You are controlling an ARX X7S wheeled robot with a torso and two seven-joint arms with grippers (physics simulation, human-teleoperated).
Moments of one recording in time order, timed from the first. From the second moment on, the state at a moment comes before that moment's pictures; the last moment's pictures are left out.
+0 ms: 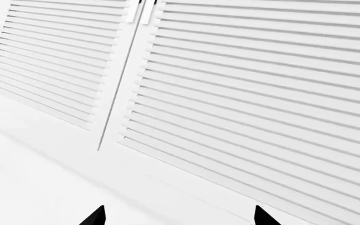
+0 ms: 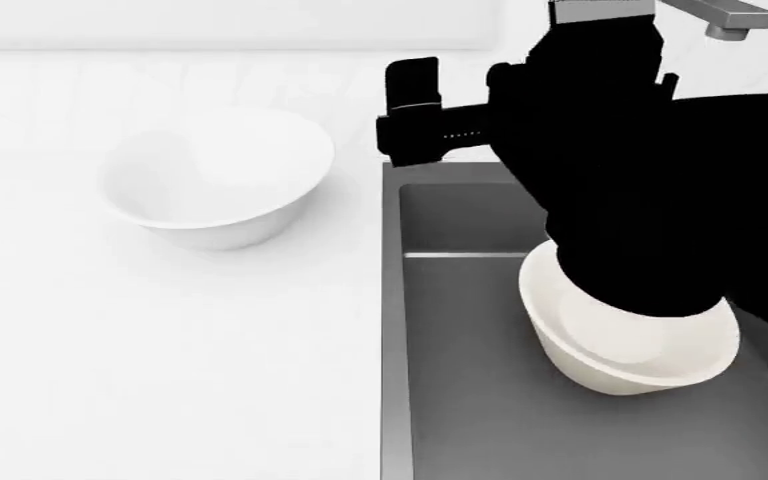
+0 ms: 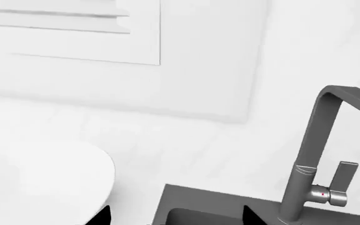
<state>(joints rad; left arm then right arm) -1.29 -1.22 -0.20 0.27 -1.75 -1.02 -1.04 1.78 0.66 -1.26 -0.34 1.95 0.42 1.18</state>
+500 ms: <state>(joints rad) -1.26 -1.22 -0.22 0.27 -1.75 -1.02 -1.04 1.80 0.44 -1.27 0.00 1.92 0.43 0.95</state>
